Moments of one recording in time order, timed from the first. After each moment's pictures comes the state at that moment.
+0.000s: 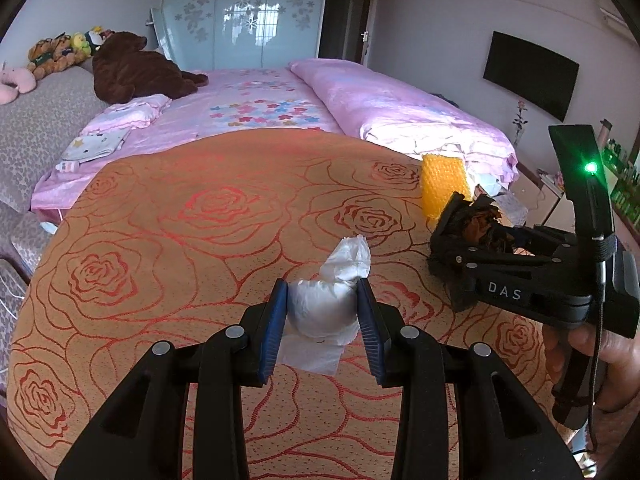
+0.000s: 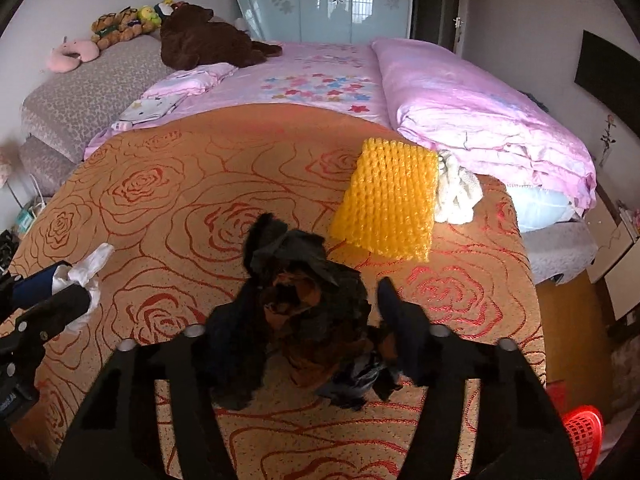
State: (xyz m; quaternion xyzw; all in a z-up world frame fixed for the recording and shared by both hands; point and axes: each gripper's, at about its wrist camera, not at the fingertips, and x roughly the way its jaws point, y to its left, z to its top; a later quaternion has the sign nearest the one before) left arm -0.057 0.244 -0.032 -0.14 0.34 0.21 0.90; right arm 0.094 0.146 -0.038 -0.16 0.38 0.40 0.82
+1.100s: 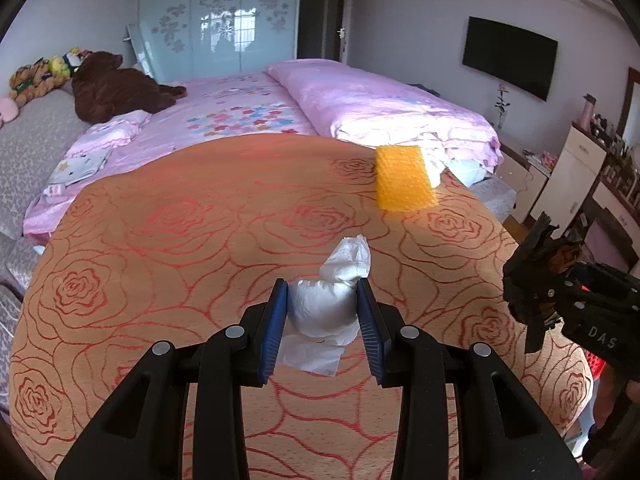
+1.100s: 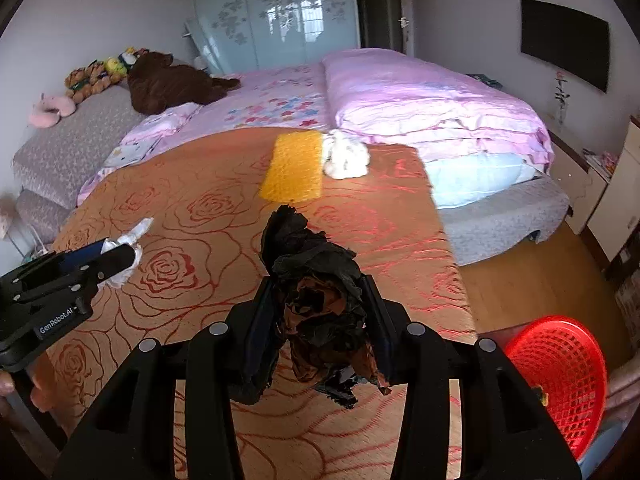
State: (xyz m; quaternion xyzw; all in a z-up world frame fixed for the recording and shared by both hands) left arm -0.041 0.205 -0.027 -0.10 0.35 0.18 0.91; right arm 0.065 0.029 -0.015 -0.08 0.38 0.35 0.85
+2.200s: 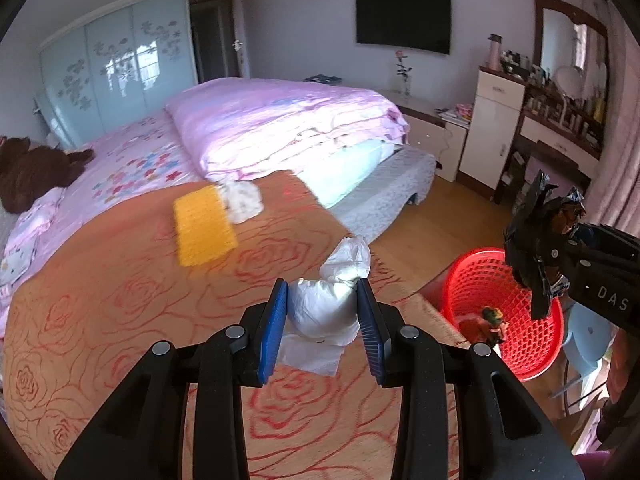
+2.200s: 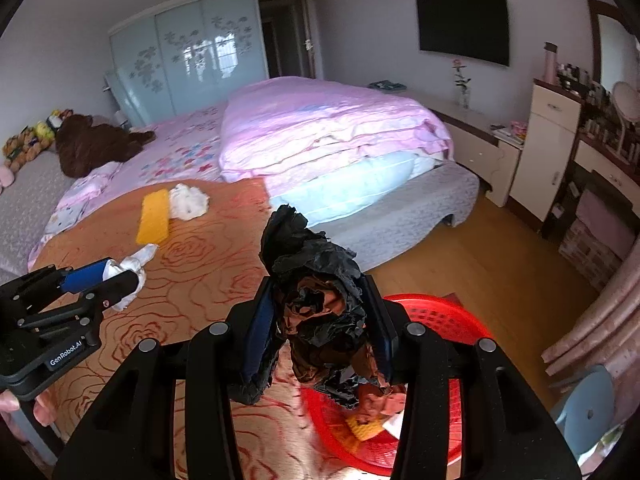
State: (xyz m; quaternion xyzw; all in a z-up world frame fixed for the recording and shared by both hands) left arm 0.039 0.061 -0.006 0.01 0.36 0.04 0.93; right arm 0.094 -0.123 0.008 -0.01 0.35 0.21 0.91
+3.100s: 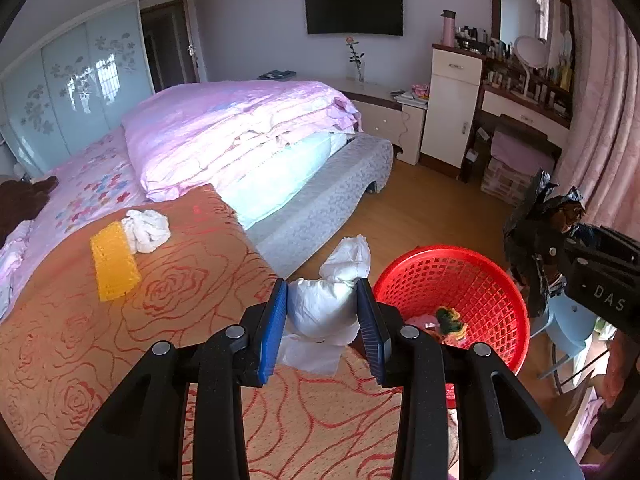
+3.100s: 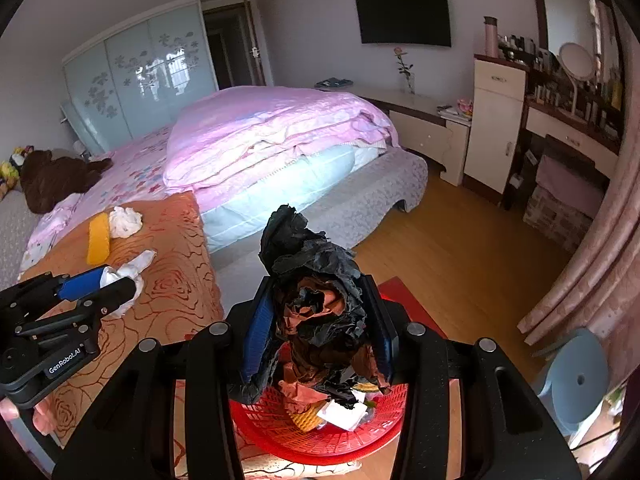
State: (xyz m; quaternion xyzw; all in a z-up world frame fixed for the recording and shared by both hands) left arm 0.076 -0.019 -0.014 0.04 0.37 -0.02 0.93; right arm 0.102 -0.205 -0.008 0.03 0.36 0.13 0.92
